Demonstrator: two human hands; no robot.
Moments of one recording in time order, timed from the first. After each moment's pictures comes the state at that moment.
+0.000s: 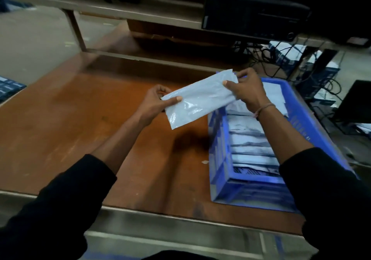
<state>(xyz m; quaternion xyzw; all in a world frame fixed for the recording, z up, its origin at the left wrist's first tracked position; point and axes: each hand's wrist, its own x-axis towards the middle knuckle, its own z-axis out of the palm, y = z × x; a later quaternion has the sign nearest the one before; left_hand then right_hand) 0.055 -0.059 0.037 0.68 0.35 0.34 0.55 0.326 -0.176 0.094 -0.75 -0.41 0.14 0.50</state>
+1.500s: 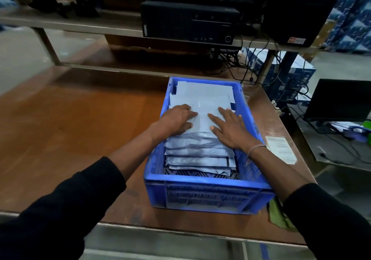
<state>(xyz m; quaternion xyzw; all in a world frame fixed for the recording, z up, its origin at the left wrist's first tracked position) 0.277 -0.177 0.037 0.96 0.28 0.04 0.06 0.464 -0.319 0.013 -0.79 -0.61 0.02 0.05</state>
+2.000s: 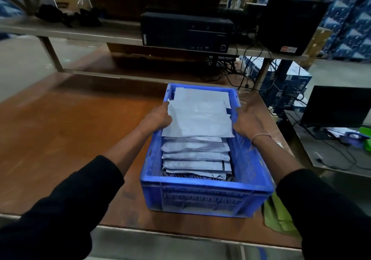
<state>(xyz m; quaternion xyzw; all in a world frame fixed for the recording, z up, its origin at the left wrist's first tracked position) 0.256 -0.157 0.054 0.84 0.49 0.07 0.23 0.512 -0.319 0.050 -0.89 -0.45 0.04 0.10</state>
